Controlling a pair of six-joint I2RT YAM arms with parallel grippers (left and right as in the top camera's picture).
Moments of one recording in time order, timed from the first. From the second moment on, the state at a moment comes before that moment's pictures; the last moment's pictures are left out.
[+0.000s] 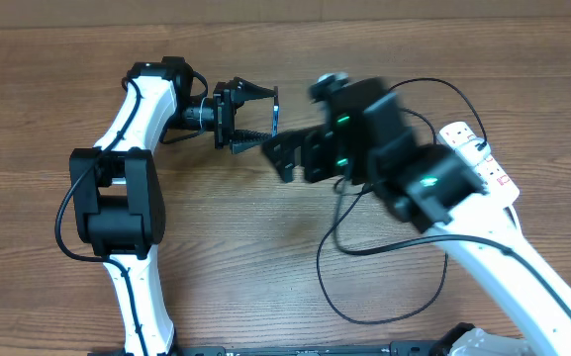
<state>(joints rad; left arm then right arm) -0.06 2.24 1.78 -1.29 1.53 -0.52 0.67 1.43 1.45 -0.74 -0.15 0.46</state>
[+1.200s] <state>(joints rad) -0.09 2.24 1.78 -1.27 1.50 -0.52 0.81 1.73 1.63 -0.82 0.36 0.71</state>
